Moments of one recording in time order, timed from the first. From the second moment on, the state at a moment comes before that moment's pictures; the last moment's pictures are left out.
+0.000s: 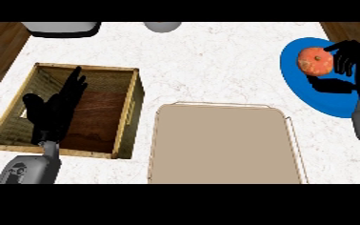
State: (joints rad) left arm -0.14 0.31 -0.04 -1.47 0.13 0.11 0.17; right arm -0.44 -0.46 -0.20 -1.15 0.58 -0.24 -0.10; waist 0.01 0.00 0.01
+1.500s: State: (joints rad) left arm -0.18 0.29 -0.01 -1.42 0.12 0.07 0.15; right arm -0.75 -0.68 -0.48 -0.34 0.38 0.09 -0.81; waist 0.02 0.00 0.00
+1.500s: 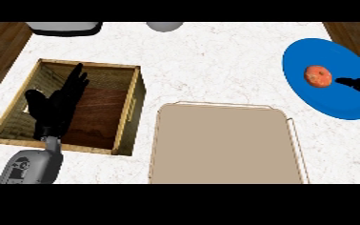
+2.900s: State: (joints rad) left arm -0.19 0.26 0.00 -1.41 0.10 0.06 0.14; right arm -0.65 -0.88 -0.57 -0.21 0.21 0.45 -0.73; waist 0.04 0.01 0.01
